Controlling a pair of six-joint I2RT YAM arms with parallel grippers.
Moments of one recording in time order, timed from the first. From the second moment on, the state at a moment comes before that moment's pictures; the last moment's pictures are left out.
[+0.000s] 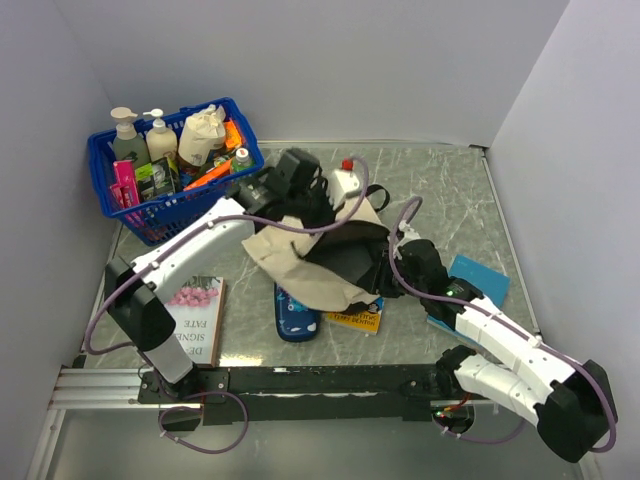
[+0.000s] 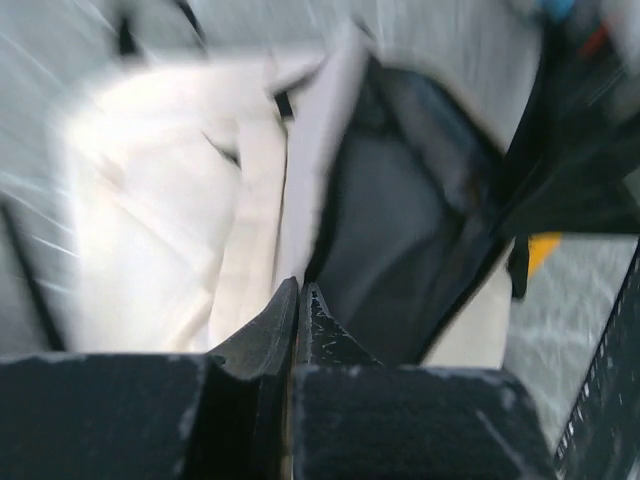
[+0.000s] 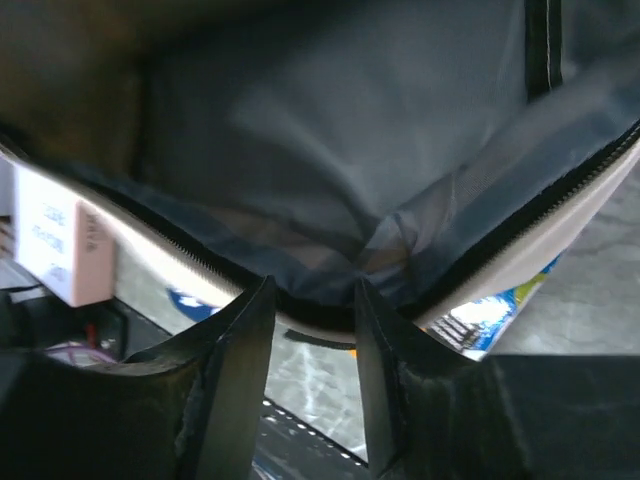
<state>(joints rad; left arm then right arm) -0.76 1.65 1.61 -0.67 0.29 0.34 0.57 0.90 0.55 -0.29 -0.15 0.69</state>
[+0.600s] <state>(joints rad) -0.79 1.38 1.33 -0.56 0.27 0.44 0.61 1.10 0.52 -0.21 -0.14 0.62</state>
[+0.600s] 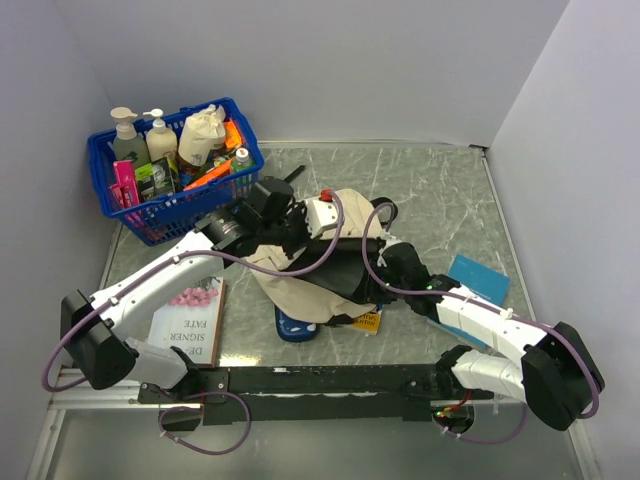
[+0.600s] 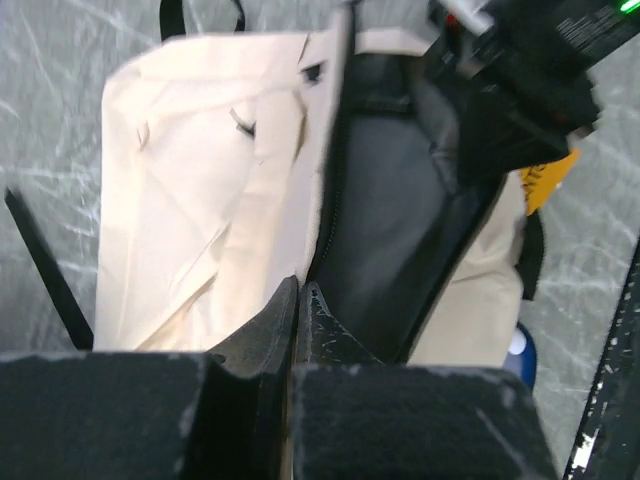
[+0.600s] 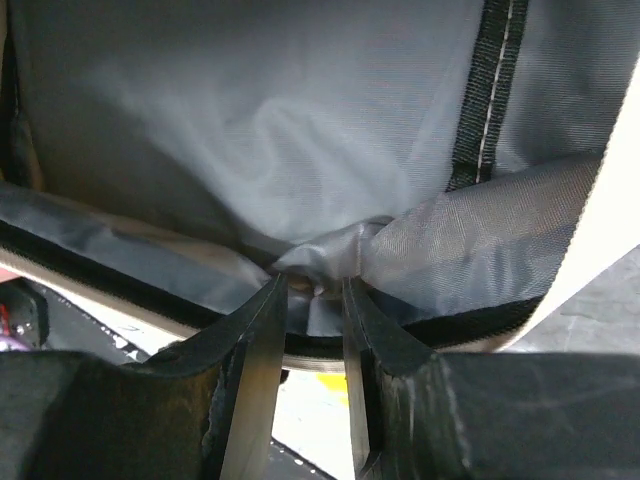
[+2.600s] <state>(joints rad) -0.72 1.14 1.01 -0.22 0.03 0.48 0.43 1.08 0.37 -0.13 -0.08 0.78</state>
